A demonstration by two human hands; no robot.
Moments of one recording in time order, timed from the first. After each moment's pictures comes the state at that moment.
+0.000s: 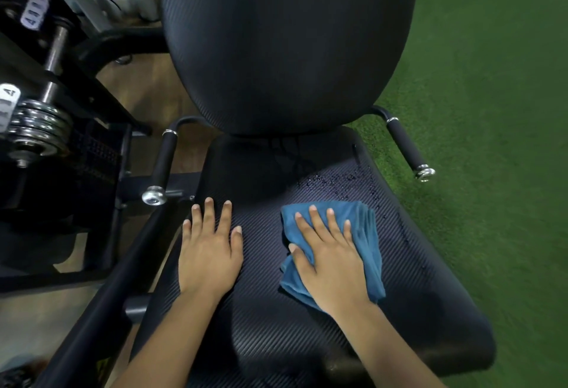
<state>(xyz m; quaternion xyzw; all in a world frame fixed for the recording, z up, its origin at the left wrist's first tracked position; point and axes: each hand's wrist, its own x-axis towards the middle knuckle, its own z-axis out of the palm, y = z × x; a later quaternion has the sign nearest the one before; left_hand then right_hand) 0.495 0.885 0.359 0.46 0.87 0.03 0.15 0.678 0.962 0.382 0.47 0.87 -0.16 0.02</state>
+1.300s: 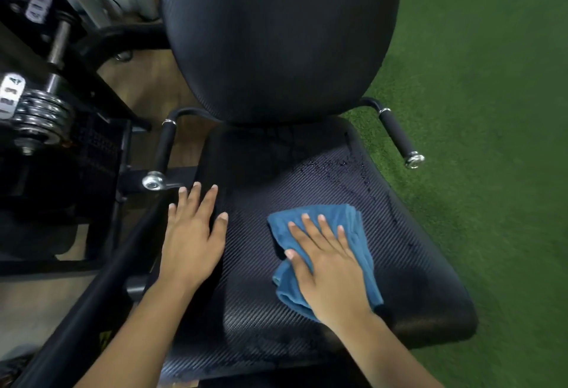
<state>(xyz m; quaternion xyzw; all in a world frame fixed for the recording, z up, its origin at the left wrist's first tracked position) 0.491 0.867 0.399 0.45 0.86 0.19 0.18 0.705 0.927 0.398 0.45 0.87 -0.21 -0.02</state>
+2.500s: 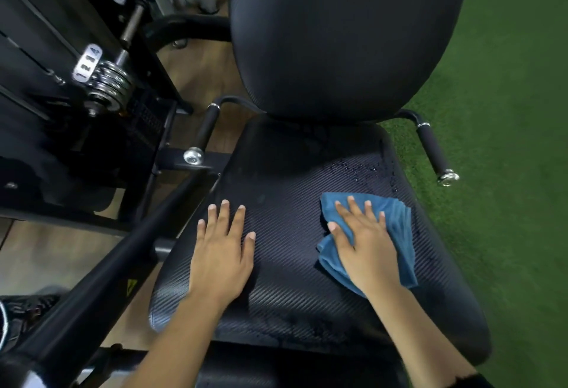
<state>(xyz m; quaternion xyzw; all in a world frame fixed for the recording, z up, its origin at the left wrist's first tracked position) 0.540 0.818 0.397 0.41 0.89 0.08 0.18 0.718 0.972 0.387 0.45 0.86 -0.25 -0.03</state>
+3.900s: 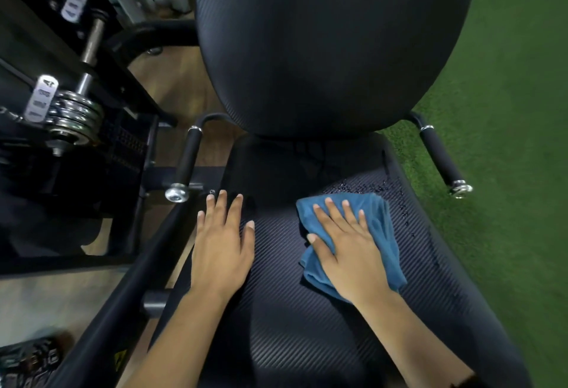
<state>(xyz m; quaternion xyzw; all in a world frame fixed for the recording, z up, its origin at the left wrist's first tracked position) 0.484 0.895 0.381 0.43 0.87 0.16 0.17 0.666 1.001 0.369 0.42 0.88 -0.22 0.00</state>
